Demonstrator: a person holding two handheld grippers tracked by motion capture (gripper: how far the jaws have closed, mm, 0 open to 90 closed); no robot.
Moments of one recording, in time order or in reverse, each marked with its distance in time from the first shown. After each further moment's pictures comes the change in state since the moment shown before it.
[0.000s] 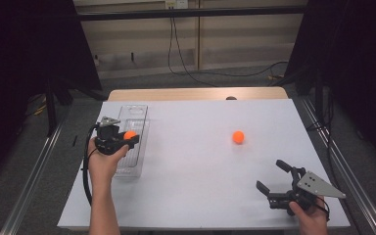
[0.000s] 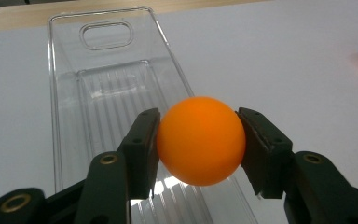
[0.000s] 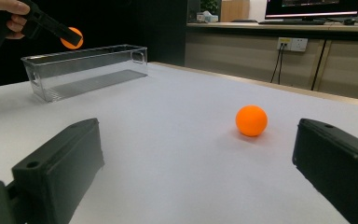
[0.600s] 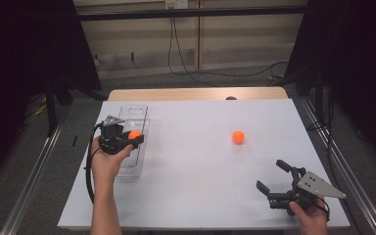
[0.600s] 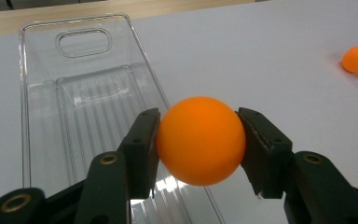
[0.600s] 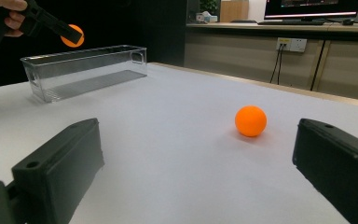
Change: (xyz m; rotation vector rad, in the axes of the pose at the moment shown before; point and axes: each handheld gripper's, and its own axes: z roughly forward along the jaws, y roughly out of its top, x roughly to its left) left arm -0.013 0.005 -0.001 0.000 -0.043 0.028; right arm 0.000 0.000 0.000 -0.002 -0.002 -0.002
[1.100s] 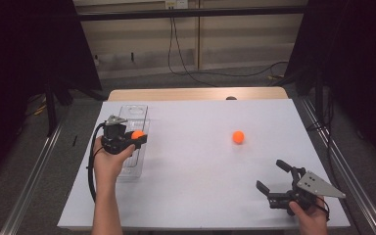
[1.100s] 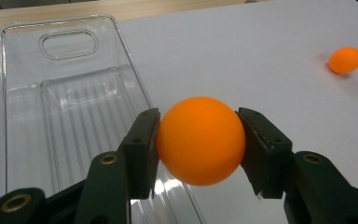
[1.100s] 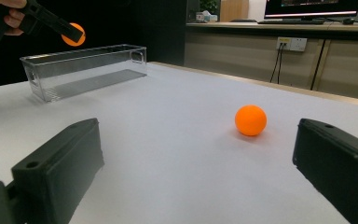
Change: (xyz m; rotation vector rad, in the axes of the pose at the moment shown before) left arm -0.005 0.002 0.002 0.000 -0.027 0.005; right arm 0.000 0.000 0.000 0.003 0.000 0.002
